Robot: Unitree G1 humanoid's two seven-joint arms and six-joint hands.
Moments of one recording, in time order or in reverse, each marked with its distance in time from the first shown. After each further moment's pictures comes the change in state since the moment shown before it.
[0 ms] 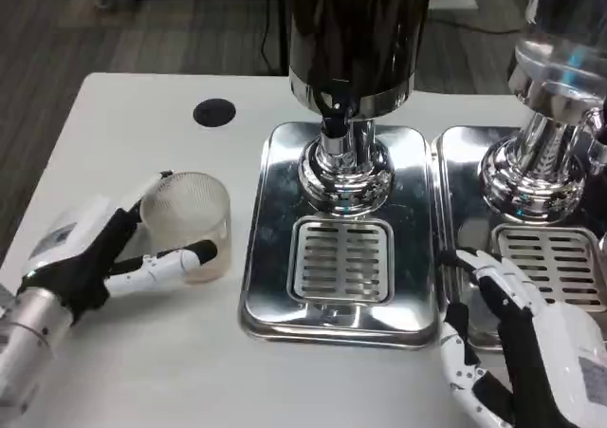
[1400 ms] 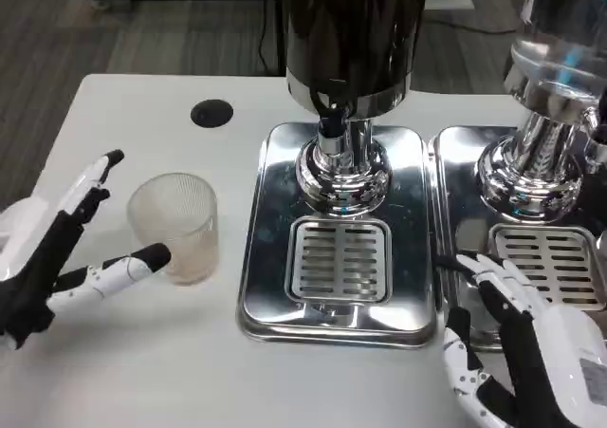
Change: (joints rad) left arm 0.268 0.075 0.189 -0.348 -0.039 -0.041 -0.012; right arm -0.007 -0.035 -0.009 0.017 0.005 -0.014 0.011
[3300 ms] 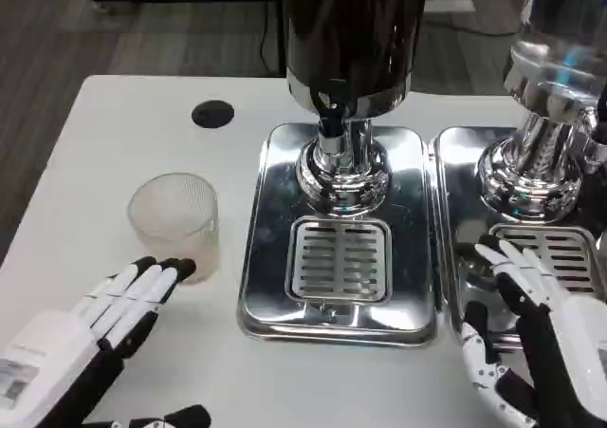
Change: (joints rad) left arm 0.516 0.061 0.088 -0.458 0.230 -0.203 0.172; right arm -0.031 -0.074 -0.035 0.018 0.024 -0.015 -0.005
